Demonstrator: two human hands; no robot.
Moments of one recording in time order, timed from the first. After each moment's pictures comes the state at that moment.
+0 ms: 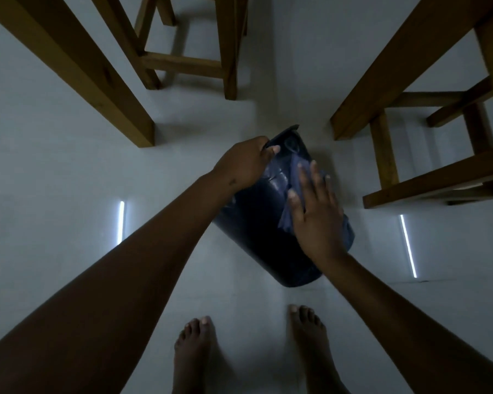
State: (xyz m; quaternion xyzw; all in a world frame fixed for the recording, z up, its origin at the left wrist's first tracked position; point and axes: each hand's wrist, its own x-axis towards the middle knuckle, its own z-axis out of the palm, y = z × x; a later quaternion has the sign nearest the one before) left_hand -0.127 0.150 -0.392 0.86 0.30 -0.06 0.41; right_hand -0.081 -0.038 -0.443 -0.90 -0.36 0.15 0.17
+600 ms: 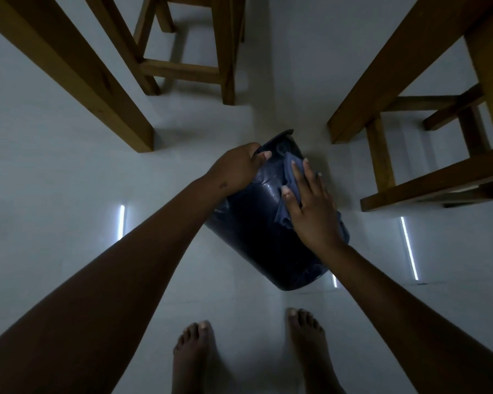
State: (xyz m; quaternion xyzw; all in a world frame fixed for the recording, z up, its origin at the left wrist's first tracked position) left_hand -0.127 0.154 -0.394 0.85 0.31 -0.07 0.43; right_hand -0.064 -0.026 -0.443 -0.89 -0.36 0.21 0.20
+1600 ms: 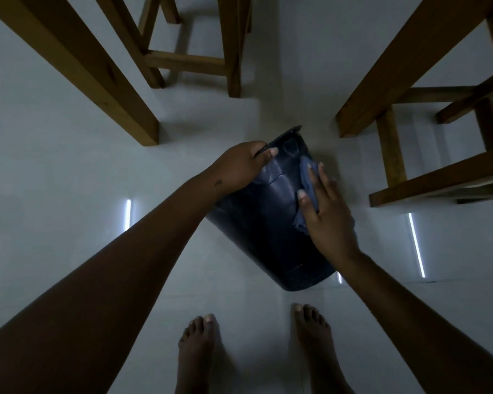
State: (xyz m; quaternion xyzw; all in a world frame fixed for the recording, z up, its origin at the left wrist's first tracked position) left_hand -0.142 0.154 -0.392 0.85 0.27 -0.06 0.45; right_hand -0.069 -0.050 -0.449 -0.88 -0.36 0.20 0.24
